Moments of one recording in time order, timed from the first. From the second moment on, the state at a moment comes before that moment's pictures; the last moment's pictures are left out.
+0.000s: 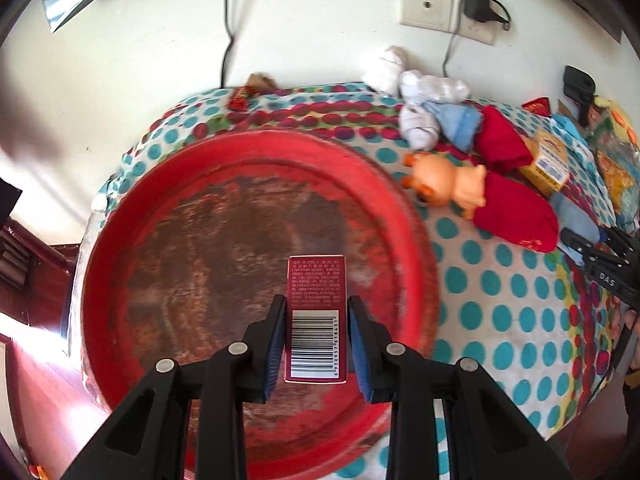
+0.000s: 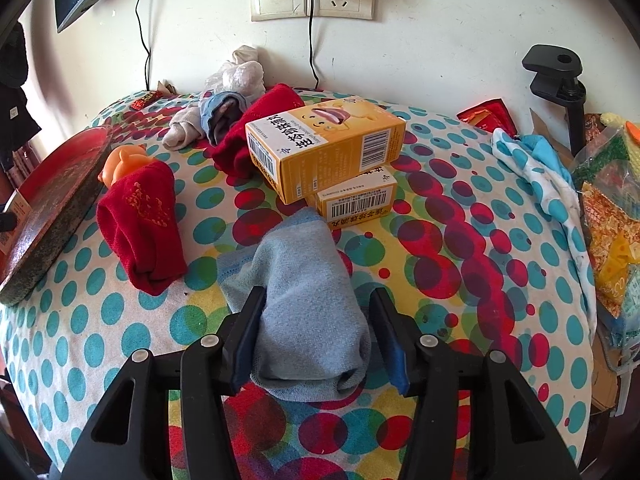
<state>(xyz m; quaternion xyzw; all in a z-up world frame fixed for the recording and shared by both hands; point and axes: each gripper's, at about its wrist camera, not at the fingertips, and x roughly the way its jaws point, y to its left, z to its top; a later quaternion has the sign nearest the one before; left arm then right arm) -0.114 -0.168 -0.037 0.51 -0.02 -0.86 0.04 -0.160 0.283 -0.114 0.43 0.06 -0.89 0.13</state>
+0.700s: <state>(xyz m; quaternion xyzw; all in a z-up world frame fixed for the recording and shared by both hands) -0.110 -0.294 -0.063 0.53 0.01 -0.84 0.12 -0.161 0.284 -0.113 0.43 0.06 -0.89 0.13</state>
